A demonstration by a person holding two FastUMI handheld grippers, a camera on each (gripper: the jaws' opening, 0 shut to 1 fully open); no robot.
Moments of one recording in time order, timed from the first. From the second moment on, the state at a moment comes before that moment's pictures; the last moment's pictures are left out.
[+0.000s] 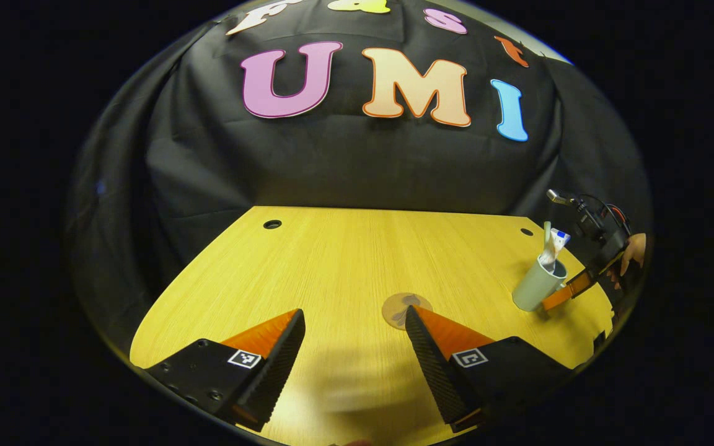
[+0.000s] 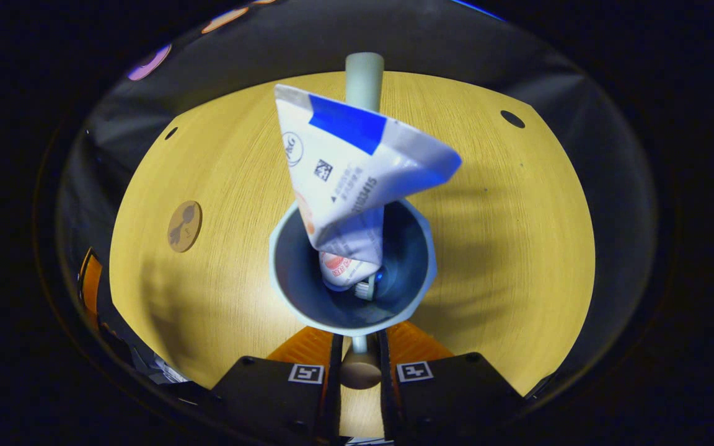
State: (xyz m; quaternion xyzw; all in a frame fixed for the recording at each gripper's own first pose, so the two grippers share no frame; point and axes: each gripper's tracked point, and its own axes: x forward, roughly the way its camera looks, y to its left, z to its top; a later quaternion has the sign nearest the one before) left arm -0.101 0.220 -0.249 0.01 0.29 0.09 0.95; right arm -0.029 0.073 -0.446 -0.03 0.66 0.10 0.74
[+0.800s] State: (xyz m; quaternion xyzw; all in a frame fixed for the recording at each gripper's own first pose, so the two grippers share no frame) left arm -0.110 0.249 -0.261 -0.02 0.30 0.10 0.95; right arm -0.022 0.088 -0.438 0.03 0.64 0.19 0.74
